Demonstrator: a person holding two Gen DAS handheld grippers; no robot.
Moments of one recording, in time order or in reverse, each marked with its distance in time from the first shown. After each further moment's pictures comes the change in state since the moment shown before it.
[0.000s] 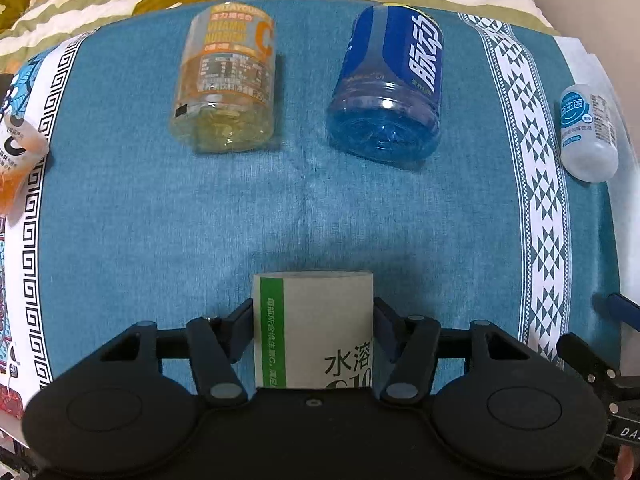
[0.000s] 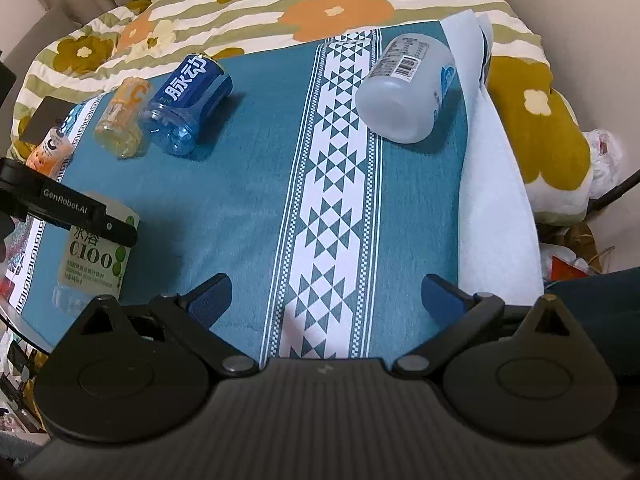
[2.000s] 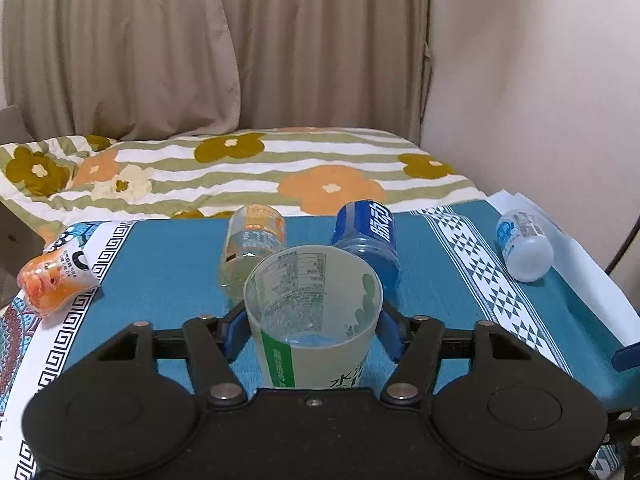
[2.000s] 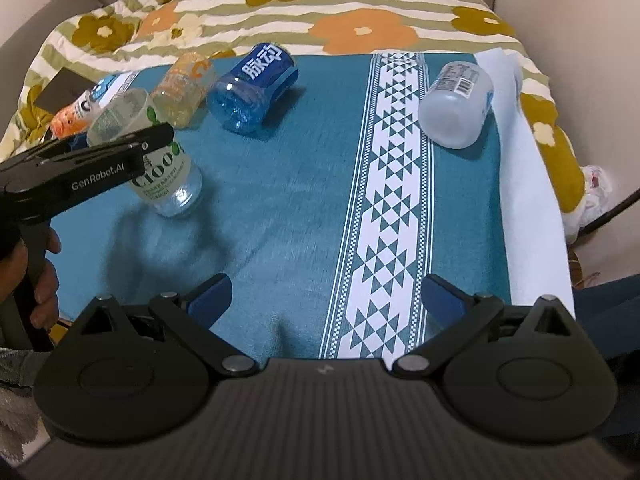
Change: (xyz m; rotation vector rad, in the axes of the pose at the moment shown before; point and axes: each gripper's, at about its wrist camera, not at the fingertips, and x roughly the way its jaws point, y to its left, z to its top) left arm -0.025 0.011 -0.098 0.073 -0.860 -0.014; right arm -0.026 0.066 -0.039 -0.105 -0.070 -0.064
